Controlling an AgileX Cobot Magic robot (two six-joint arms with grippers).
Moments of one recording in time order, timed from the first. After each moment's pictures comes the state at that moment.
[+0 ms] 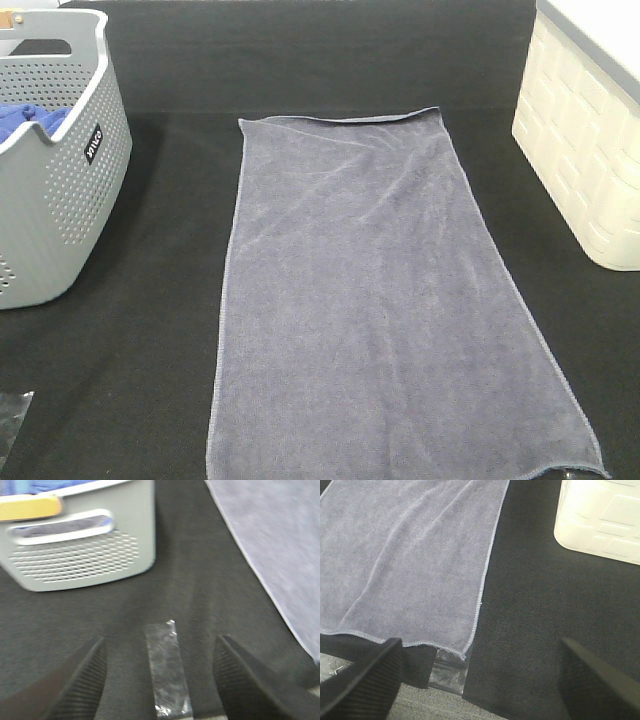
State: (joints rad) left arm -0.06 0.12 -0.50 -0.08 1.05 0.07; right arm 0.20 0.21 -0.51 0.09 1.07 -0.12
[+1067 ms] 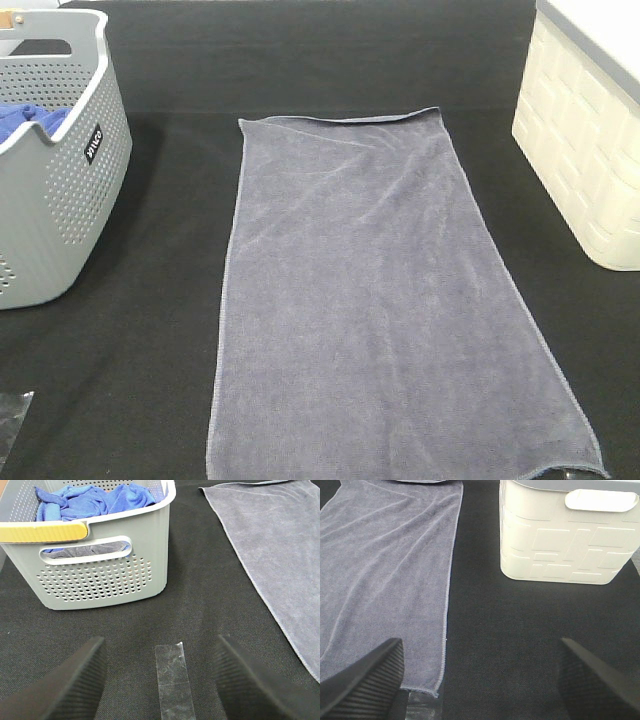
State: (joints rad) left arm -0.02 0.00 -0.50 -0.08 1.05 0.07; right arm -0.01 -0.01 -0.50 0.09 1.07 -0.12
